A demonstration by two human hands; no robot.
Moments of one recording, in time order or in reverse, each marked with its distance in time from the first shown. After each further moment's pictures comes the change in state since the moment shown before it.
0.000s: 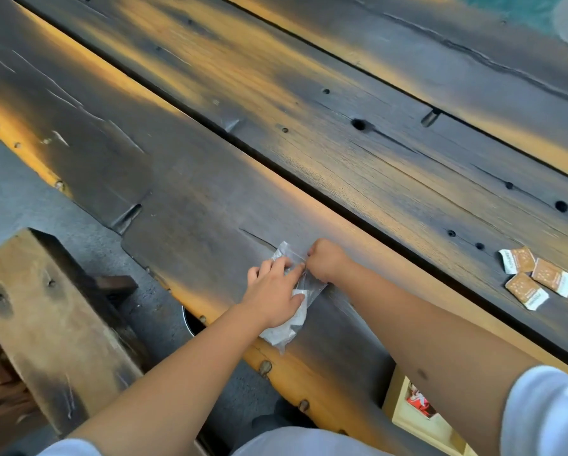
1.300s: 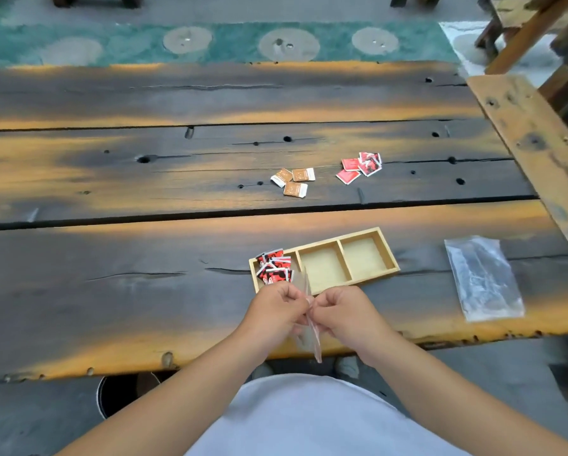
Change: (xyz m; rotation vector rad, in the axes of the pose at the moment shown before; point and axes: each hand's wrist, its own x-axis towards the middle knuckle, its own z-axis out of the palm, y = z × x) left_hand -0.215 0.248 0.017 -0.879 -0.392 0.143; right_hand -0.391 0.193 0.075 1.016 0.563 0.181
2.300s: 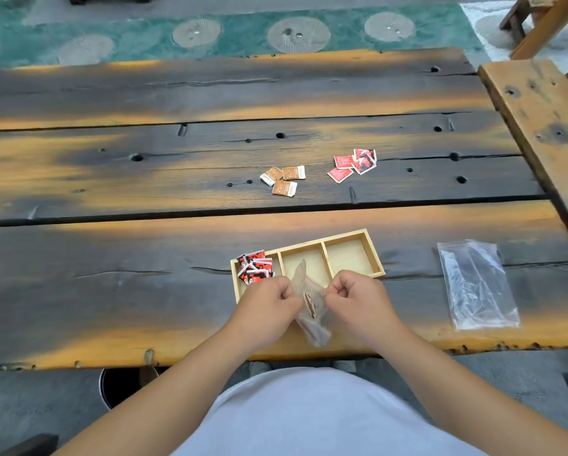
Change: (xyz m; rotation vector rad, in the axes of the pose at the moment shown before) left_hand 0.015 0.026 0.040 0.480 0.097 0.149; right_hand 0.017 0.013 -0.079 -0.254 0.139 -0.197
